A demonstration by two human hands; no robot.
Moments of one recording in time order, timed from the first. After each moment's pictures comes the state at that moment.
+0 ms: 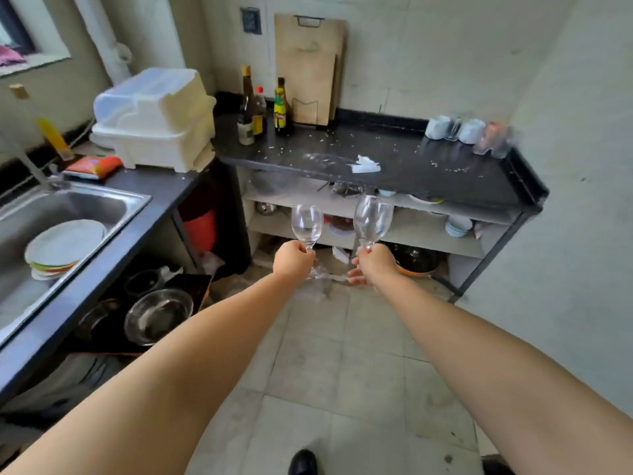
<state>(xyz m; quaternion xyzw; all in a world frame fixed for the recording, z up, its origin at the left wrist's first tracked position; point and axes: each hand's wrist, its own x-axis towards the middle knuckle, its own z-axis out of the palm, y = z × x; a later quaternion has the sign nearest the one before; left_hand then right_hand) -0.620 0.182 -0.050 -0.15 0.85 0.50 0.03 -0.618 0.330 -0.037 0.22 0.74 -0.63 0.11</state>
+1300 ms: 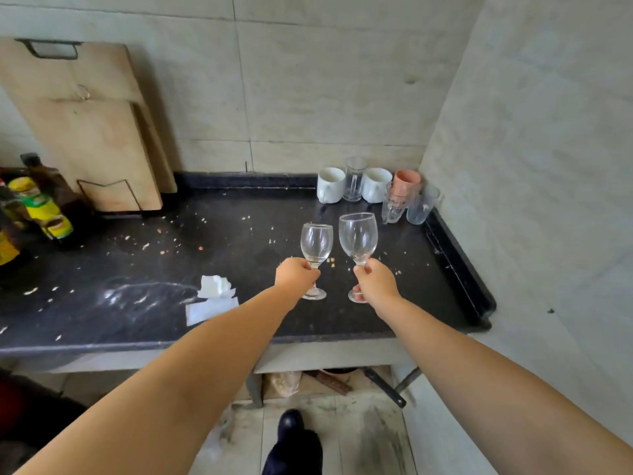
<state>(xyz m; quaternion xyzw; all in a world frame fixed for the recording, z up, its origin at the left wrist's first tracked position) -1.181 0.571 -0.065 -0.03 0.88 0.44 0.18 -1.130 0.720 -0.061 0.29 0.80 -0.52 0.00</state>
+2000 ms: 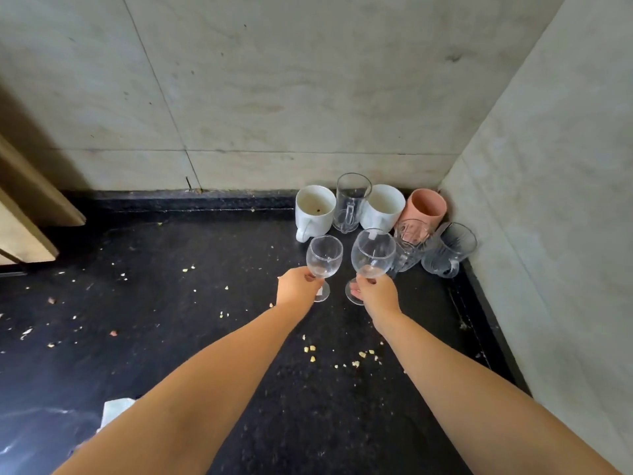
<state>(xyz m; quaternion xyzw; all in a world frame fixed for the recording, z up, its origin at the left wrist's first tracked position) -1.427 0.699 -0.137 -0.05 0.86 0.46 0.22 -1.381 0.838 -0.141 0.38 0.72 -0.58 0.01</state>
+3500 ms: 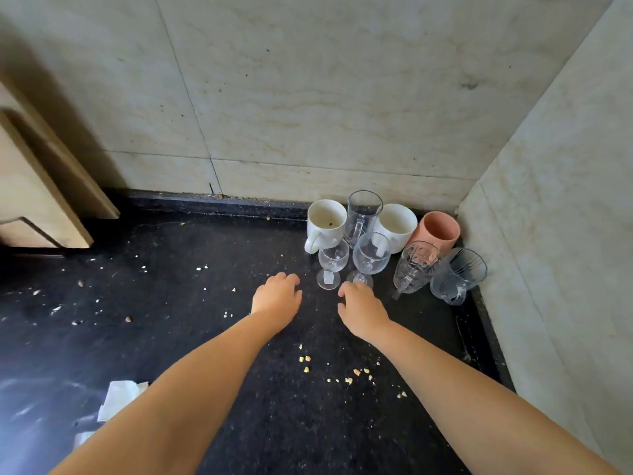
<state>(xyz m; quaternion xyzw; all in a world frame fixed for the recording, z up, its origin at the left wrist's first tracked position) -1.433 0.673 -0.139 0.07 0.97 0.16 0.15 -1.398 0.845 -0.140 0.05 0.97 -0.19 0.17</state>
